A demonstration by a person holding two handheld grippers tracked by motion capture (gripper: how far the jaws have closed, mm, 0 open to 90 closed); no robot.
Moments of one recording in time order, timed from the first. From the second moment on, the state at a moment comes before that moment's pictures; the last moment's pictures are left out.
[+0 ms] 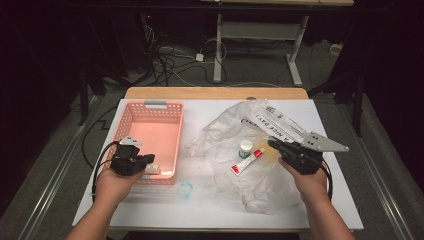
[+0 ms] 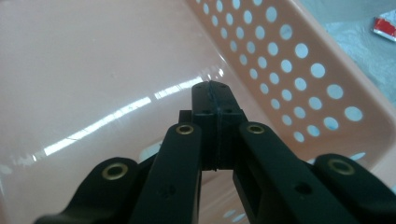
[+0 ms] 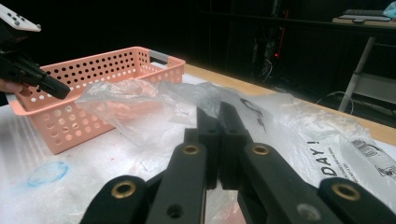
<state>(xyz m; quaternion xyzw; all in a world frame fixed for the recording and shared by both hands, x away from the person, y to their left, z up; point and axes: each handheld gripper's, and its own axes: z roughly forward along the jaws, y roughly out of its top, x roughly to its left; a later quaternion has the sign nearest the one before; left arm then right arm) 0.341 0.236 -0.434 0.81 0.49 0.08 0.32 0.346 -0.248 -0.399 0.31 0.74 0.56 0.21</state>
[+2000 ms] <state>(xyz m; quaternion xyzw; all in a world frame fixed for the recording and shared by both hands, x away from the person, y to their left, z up) 0.404 0.231 -0.432 0.84 0.52 -0.01 0.15 0.345 -0.248 -0.399 0.31 0.74 0.55 0.21</state>
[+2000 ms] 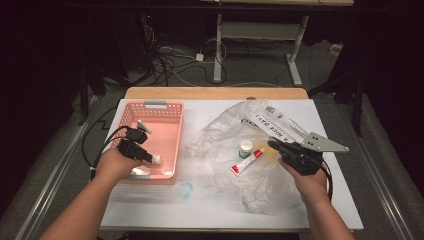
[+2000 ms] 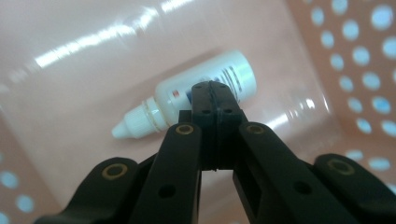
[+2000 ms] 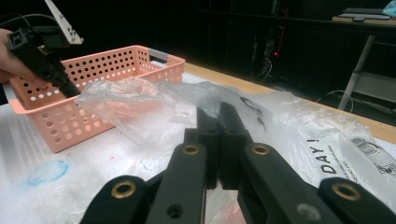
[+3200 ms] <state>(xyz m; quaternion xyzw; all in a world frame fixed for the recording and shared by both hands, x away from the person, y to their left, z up) 0.421 0.218 -0.443 0.87 0.48 0.04 0.13 0.345 -0.247 -0.400 0.31 0.74 0.56 0.21</state>
